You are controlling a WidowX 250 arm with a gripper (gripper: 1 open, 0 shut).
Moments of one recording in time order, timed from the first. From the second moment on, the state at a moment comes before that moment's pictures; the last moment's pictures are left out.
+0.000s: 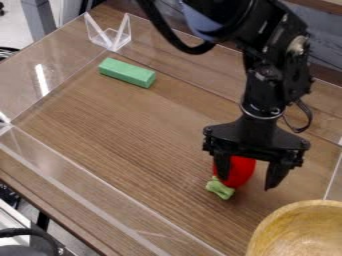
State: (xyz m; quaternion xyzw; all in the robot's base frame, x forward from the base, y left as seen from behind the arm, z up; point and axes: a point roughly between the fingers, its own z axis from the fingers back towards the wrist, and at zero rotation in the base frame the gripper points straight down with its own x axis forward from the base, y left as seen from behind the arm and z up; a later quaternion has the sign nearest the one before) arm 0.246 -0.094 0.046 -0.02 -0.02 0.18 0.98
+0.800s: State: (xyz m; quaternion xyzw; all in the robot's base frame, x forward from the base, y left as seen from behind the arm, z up) arm 0.241 -0.085 0.030 -0.01 -0.01 0.20 0.98
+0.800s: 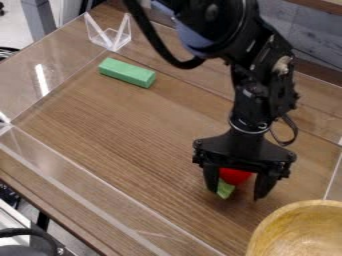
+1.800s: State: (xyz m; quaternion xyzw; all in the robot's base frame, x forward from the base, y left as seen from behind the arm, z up) arm 0.275 -0.086 0.068 -0.06 -0.04 0.14 0.99
